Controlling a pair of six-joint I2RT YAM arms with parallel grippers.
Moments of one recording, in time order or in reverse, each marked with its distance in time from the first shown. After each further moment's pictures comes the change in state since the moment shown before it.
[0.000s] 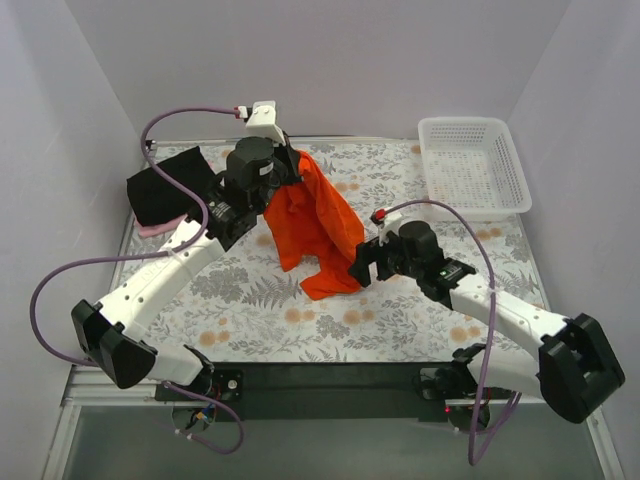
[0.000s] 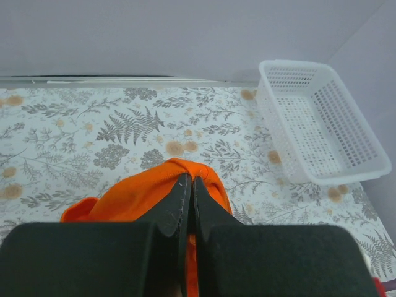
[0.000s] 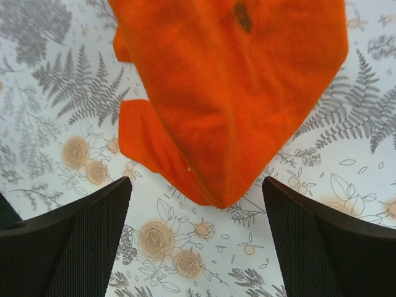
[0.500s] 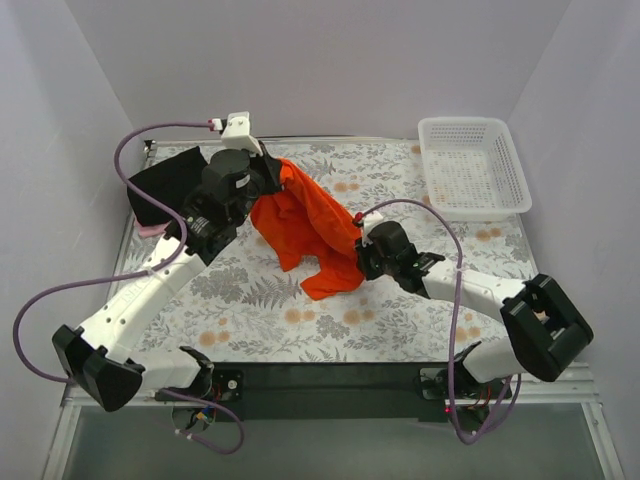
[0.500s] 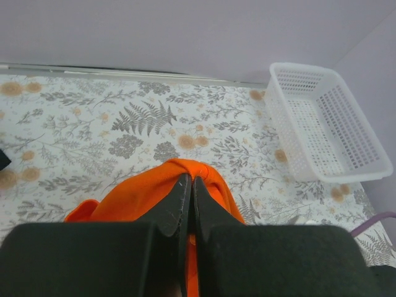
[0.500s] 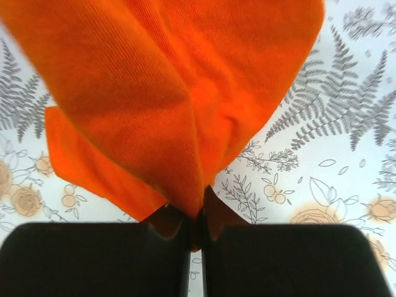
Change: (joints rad) left arm 0.070 -0.113 -0.106 -0.006 0.040 -0.023; right arm 0.095 0.300 0.075 0.021 0.240 -0.018
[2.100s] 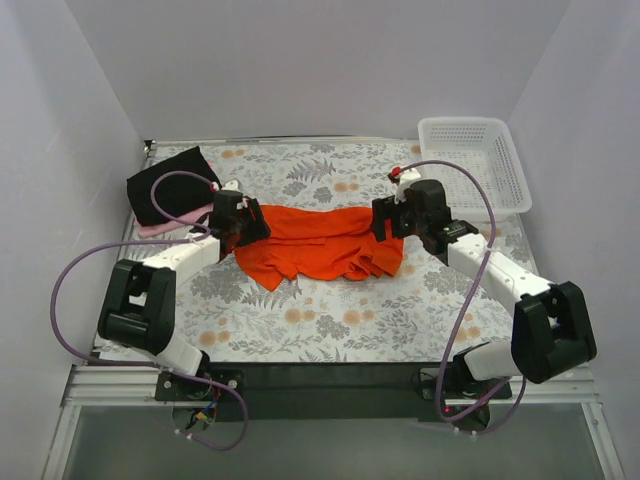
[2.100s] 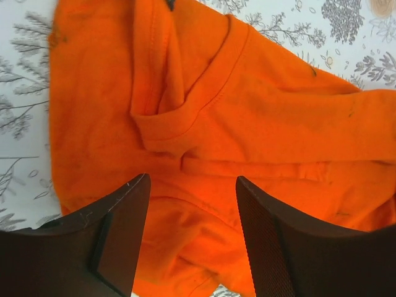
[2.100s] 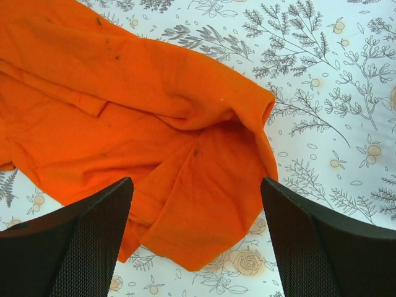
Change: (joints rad) left arm 0.359 0.270 -0.499 0.220 0.327 -0.154; right arm -0.292 -0.031 0.220 -0.143 -0.095 -0.104
